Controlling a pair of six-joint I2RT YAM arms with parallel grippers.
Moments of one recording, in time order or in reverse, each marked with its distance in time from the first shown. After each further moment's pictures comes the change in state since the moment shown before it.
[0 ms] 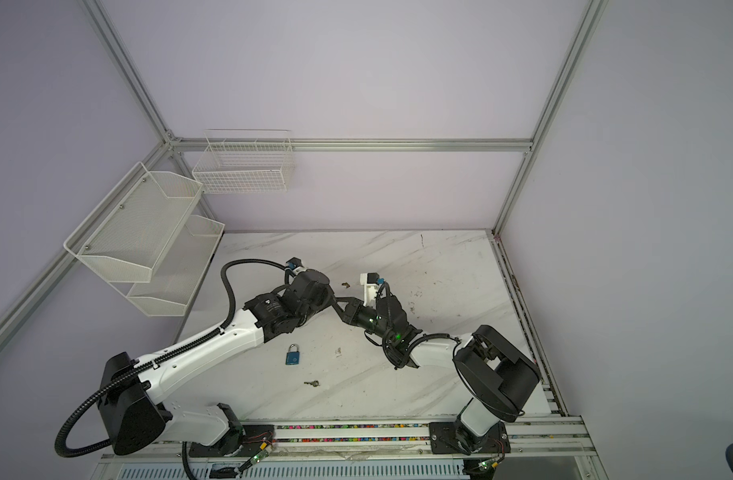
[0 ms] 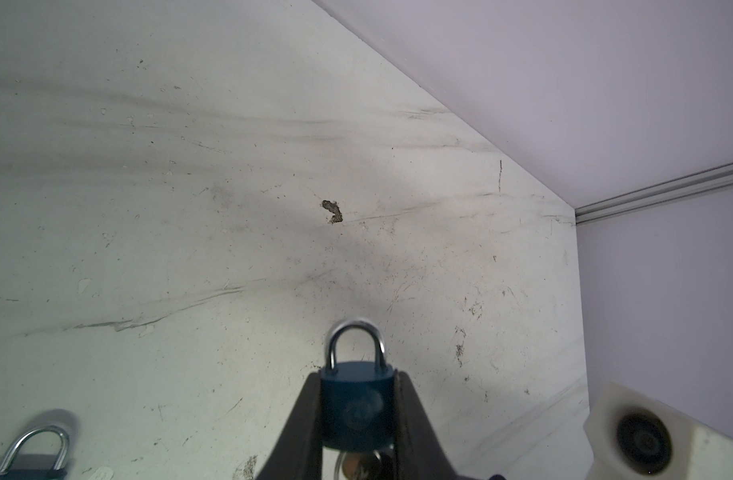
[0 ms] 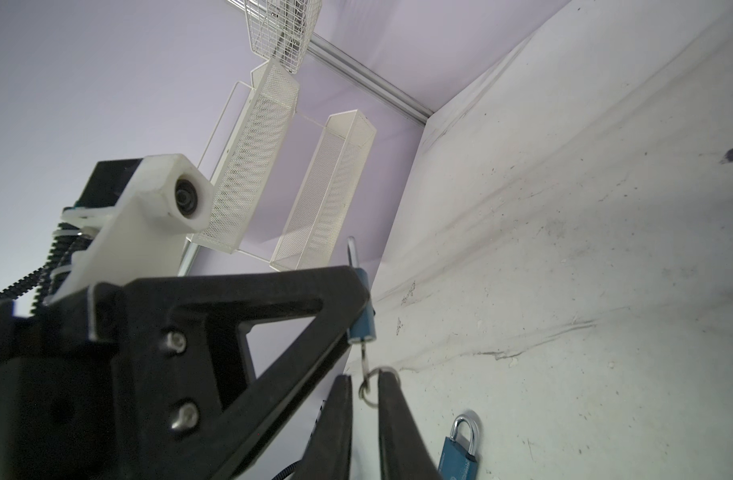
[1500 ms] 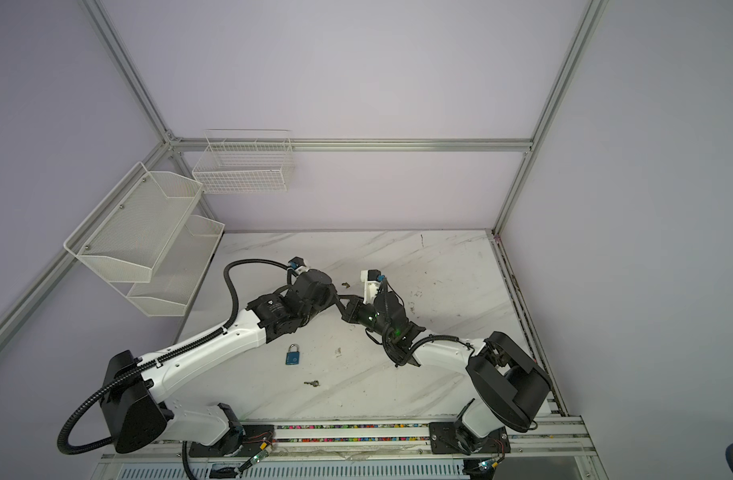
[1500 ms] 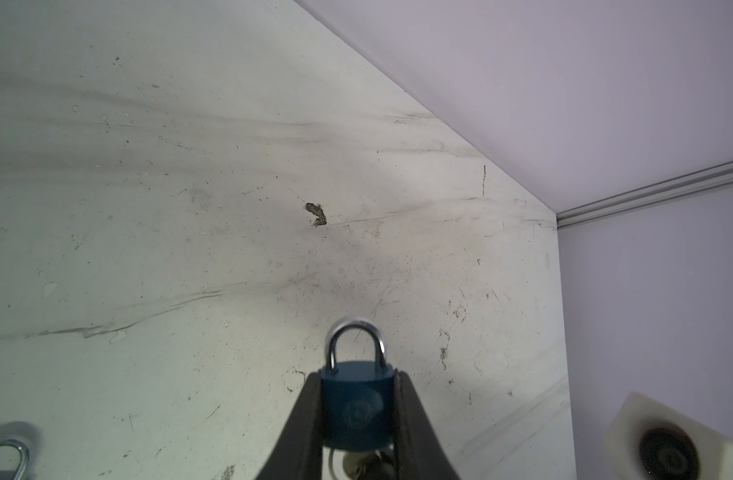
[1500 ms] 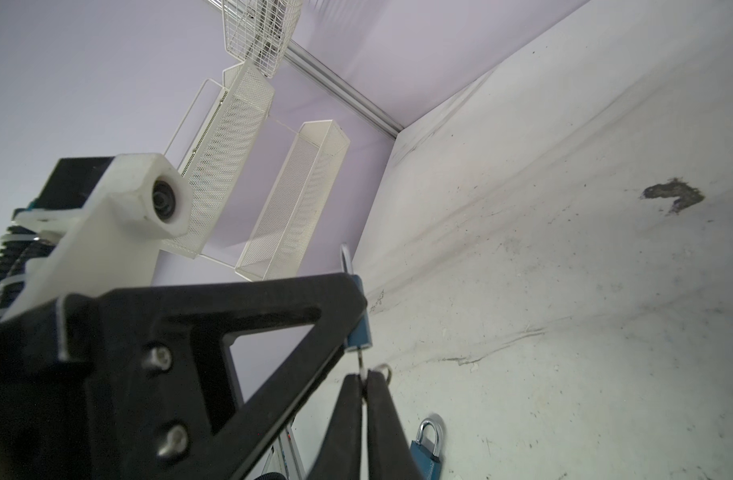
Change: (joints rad) left arm -0.017 0.012 0.000 0.044 -0.010 -0.007; right arm 0.006 -0.079 0.044 -0.208 0.088 -0.114
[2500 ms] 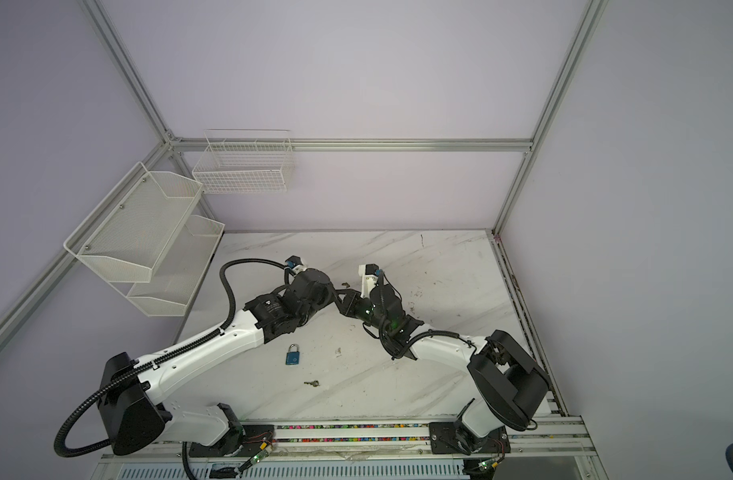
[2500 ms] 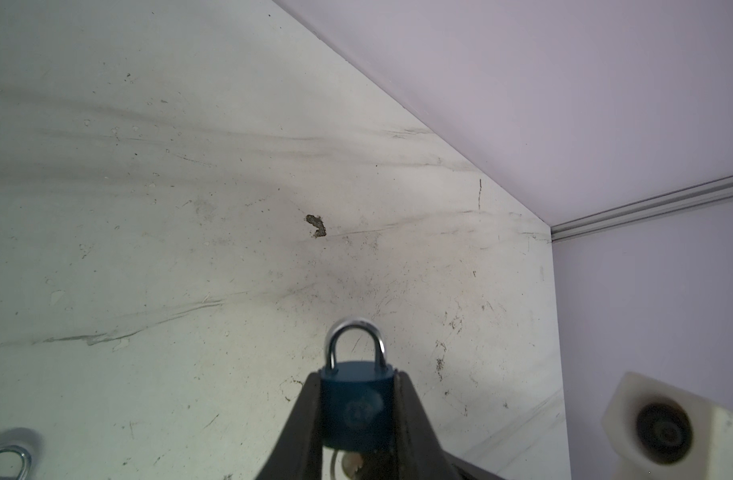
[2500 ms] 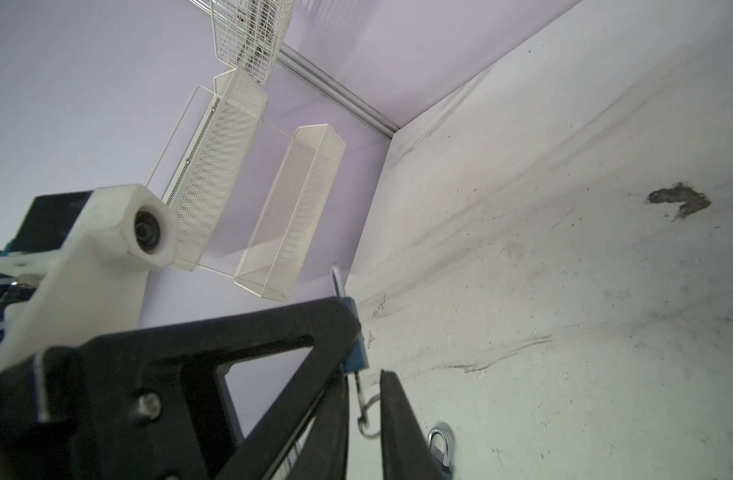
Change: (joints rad) left arm 0.003 -0.014 -0.001 0.008 -0.024 -0.010; right arm -0.006 0.016 0.083 -0.091 -0.004 0.033
